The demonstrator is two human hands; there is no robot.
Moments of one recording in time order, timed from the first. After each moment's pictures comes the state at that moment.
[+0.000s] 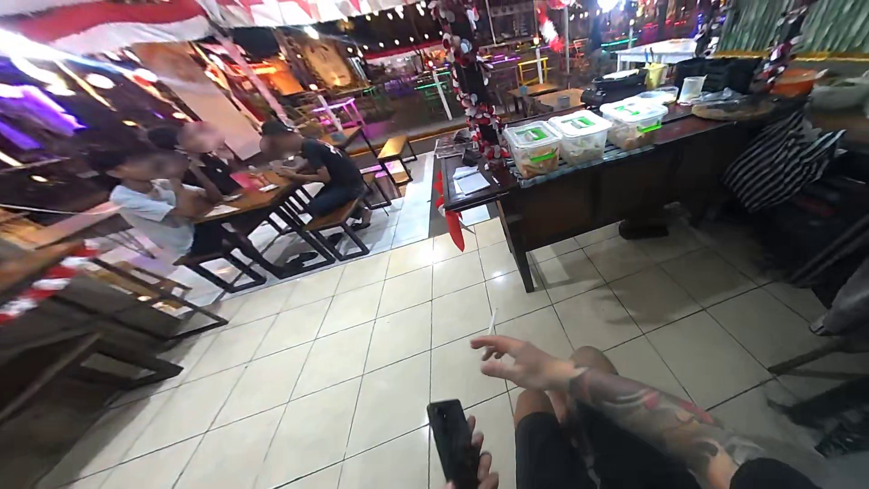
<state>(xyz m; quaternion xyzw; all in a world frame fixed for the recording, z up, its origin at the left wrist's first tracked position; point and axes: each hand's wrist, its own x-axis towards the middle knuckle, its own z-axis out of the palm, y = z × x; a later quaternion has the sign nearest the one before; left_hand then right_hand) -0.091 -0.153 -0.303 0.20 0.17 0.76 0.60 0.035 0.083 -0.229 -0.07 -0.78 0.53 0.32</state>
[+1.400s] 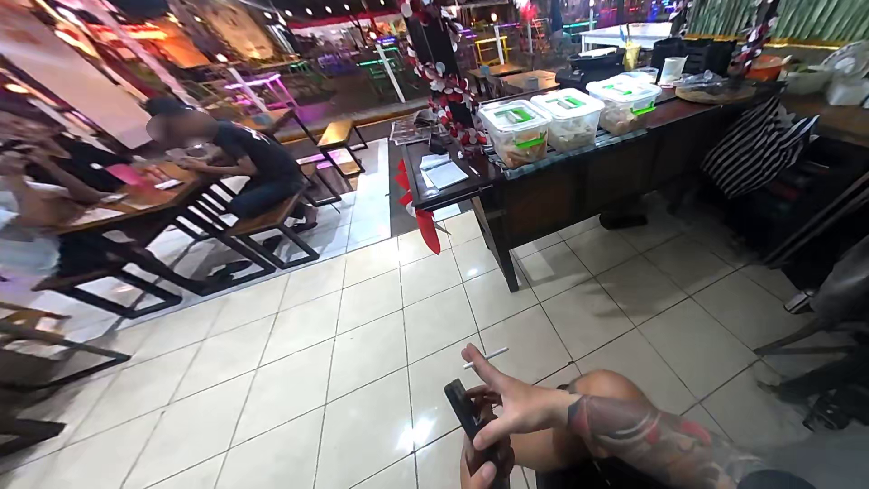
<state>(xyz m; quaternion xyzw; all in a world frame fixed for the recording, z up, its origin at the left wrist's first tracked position) -0.142 -0.033 -0.335 0.32 0.27 0.71 0.57 -0.028 0.103 -0.260 -0.06 -0.64 0.72 0.27</state>
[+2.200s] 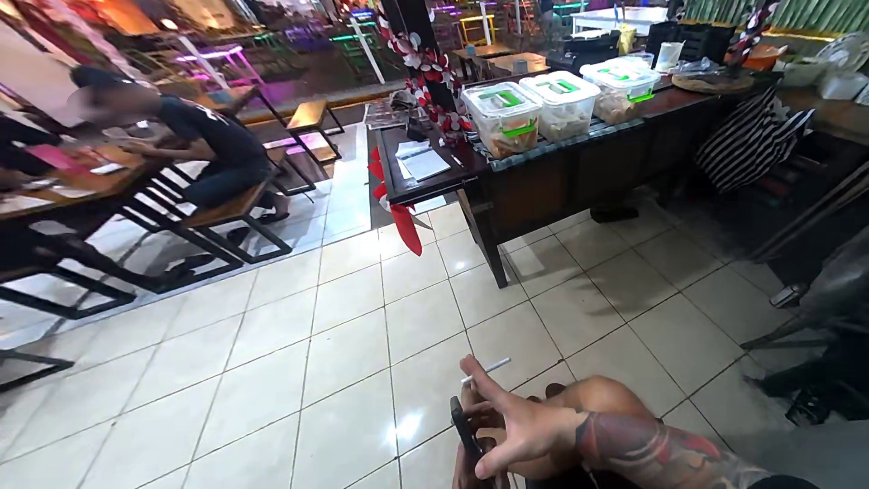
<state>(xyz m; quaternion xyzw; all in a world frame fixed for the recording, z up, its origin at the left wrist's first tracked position) -0.138 -0.028 -0.346 0.38 0.31 0.67 0.56 -0.008 0.110 -0.273 -0.05 -0.61 0.74 0.27</state>
